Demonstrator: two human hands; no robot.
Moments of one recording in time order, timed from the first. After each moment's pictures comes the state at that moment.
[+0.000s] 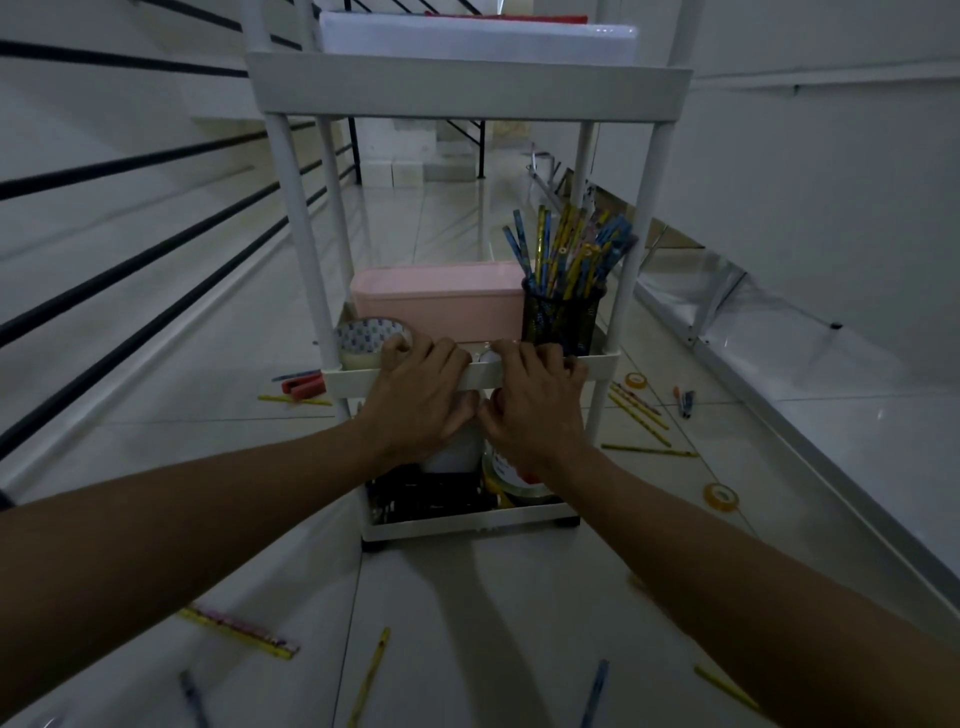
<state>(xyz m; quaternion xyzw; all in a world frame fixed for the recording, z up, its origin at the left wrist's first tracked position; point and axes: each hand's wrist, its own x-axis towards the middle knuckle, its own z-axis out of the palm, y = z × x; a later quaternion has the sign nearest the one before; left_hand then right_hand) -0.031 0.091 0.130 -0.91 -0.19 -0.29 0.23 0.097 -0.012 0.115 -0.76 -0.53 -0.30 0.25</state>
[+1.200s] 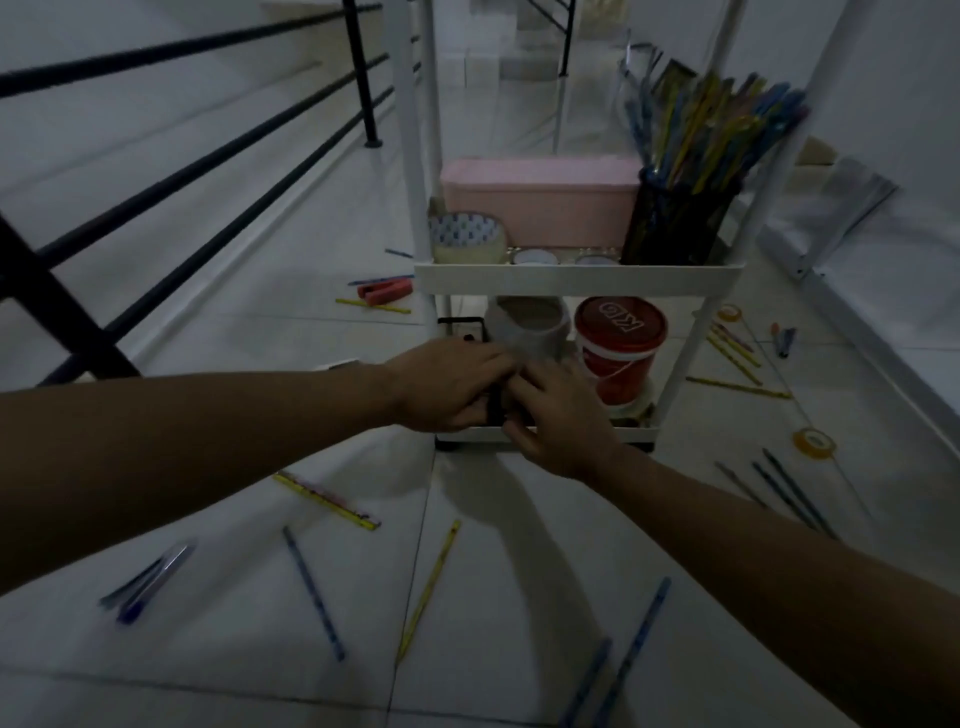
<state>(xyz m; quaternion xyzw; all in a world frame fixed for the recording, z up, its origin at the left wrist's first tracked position) -0.110 0.095 0.097 -1.00 0.01 -0.09 0.04 0.044 -0.020 0.034 -0.61 -0.74 -0.15 0.25</state>
